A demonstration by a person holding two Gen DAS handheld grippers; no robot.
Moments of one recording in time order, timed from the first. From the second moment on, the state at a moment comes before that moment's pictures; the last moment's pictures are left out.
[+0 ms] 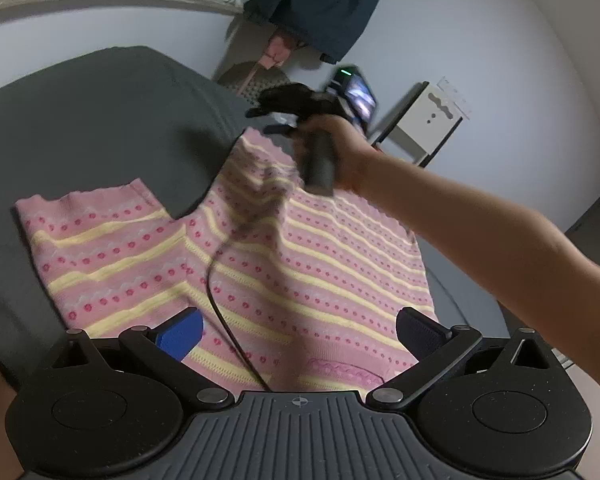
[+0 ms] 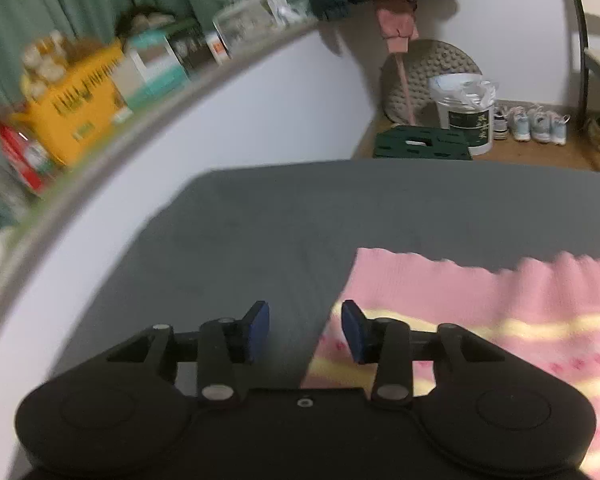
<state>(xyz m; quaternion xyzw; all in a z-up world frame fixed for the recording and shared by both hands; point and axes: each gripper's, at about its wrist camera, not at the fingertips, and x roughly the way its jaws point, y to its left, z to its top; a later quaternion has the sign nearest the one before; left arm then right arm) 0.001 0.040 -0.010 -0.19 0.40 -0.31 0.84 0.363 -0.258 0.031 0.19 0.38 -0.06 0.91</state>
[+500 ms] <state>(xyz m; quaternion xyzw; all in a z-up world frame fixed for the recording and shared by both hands) 0.002 0.061 -0.007 -0.22 0.38 -0.29 0.85 0.400 -0.254 0.005 0.21 0.34 -0.07 0.92</state>
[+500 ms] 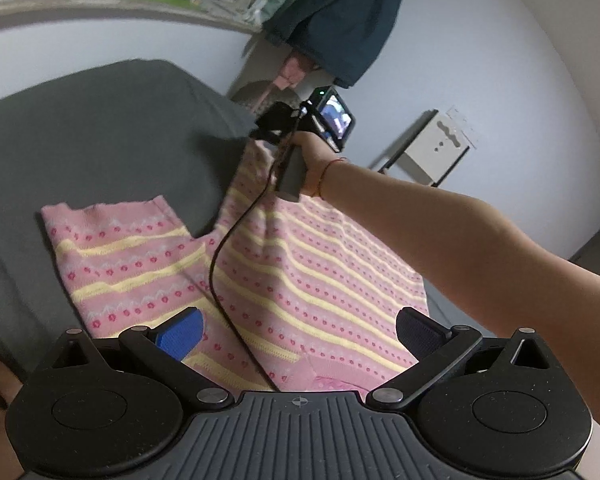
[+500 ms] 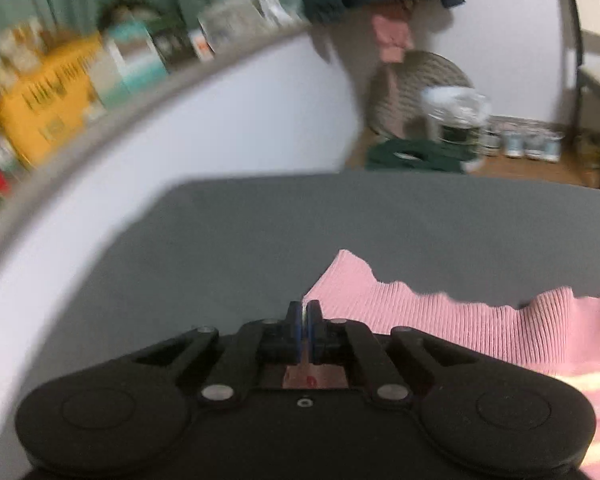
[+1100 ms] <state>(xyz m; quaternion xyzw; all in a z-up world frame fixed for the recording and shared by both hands) 0.029 0.106 -0.044 -0.29 0.39 -0.10 0.87 0.211 -0.308 0.034 0.34 0.33 0.21 0.85</state>
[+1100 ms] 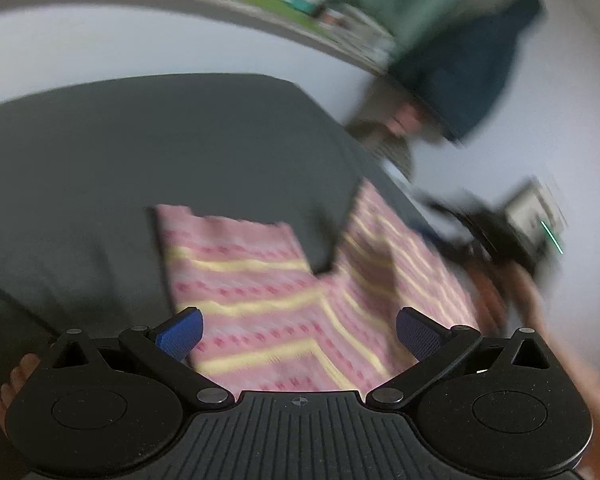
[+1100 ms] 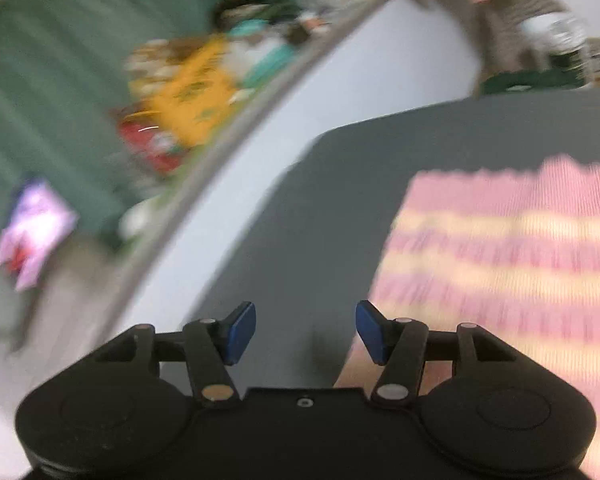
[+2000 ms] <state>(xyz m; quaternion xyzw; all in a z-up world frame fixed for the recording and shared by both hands) 0.104 0.108 -0.099 -0.18 0.35 0.05 0.92 -0.049 -0.321 -0.006 0.50 0.27 0.32 0.76</state>
